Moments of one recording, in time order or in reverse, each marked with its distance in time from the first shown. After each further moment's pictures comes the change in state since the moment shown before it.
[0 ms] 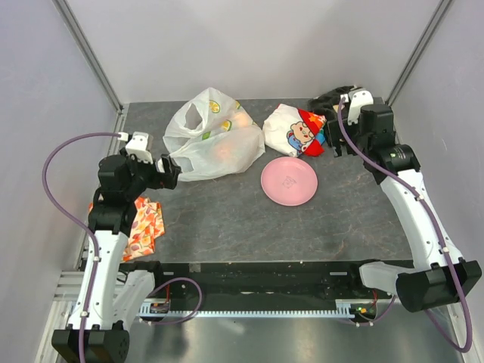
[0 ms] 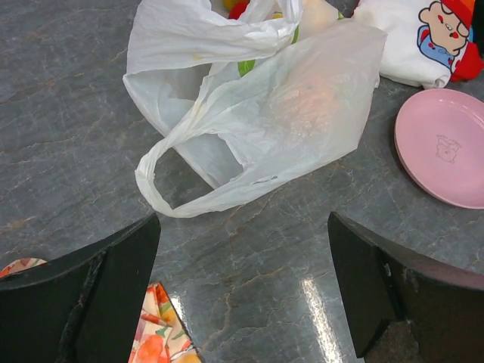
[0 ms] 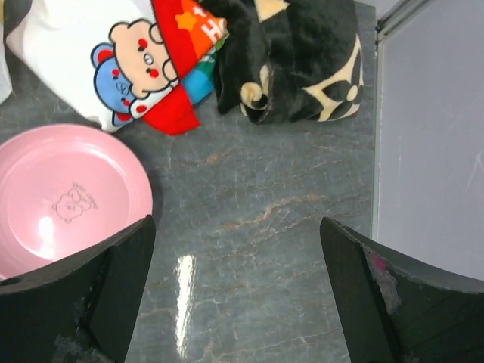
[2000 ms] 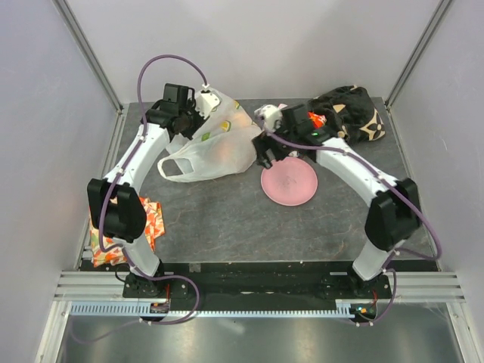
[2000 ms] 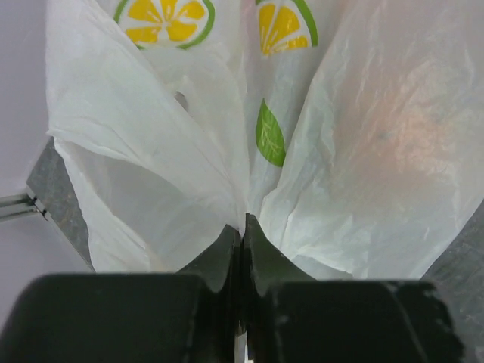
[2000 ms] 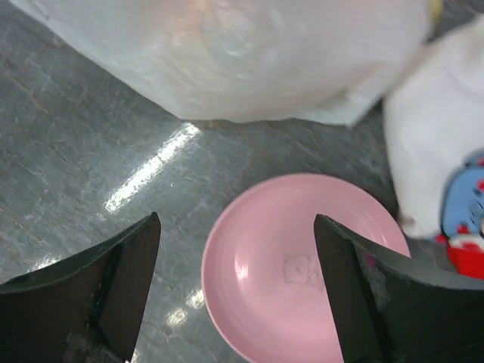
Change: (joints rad) left arm -0.243 0.973 0.794 -0.222 -0.172 0.635; right arm 0.301 0.466 0.140 0.122 -0.504 0.015
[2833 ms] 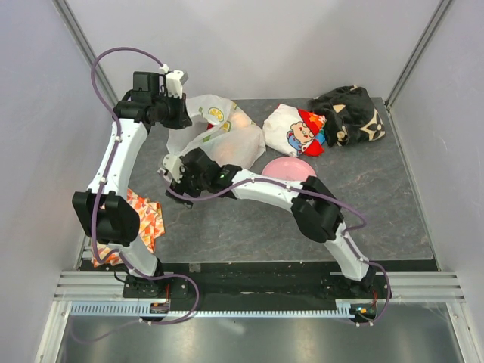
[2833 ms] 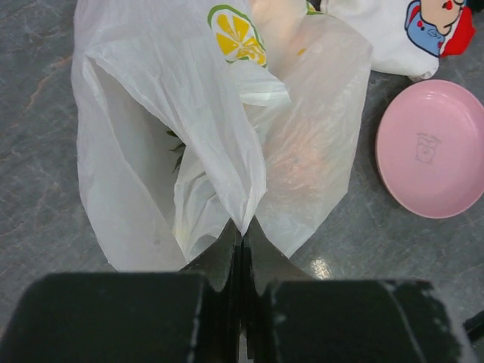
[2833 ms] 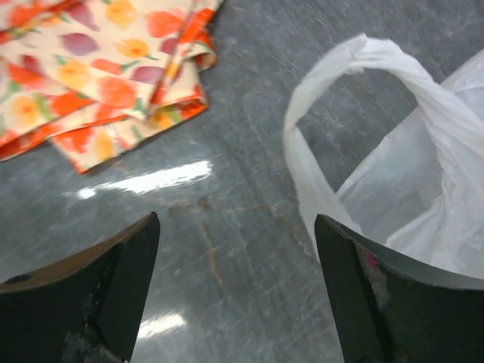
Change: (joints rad) left arm 0.136 -0.047 0.140 -0.161 0.252 -0.542; right arm 0.555 0.505 0.384 0.275 0.100 -0.098
